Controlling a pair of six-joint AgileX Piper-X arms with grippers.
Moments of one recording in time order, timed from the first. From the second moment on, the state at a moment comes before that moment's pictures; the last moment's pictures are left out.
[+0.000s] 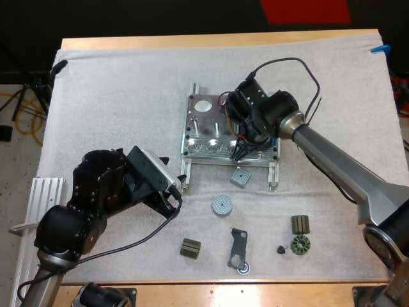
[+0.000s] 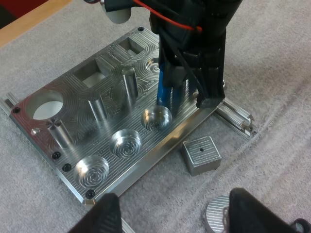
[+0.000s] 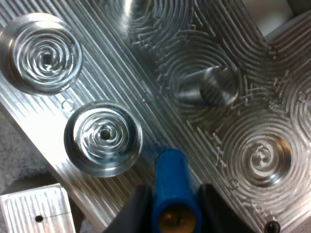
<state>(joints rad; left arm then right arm) -0.37 0.80 -0.87 0.84 0.35 -1.49 0.66 1.88 -1.57 1.03 0.12 -2.18</state>
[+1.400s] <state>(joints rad) -0.37 0.80 -0.87 0.84 0.35 -1.49 0.66 1.84 -1.57 0.96 0.23 -2.15</state>
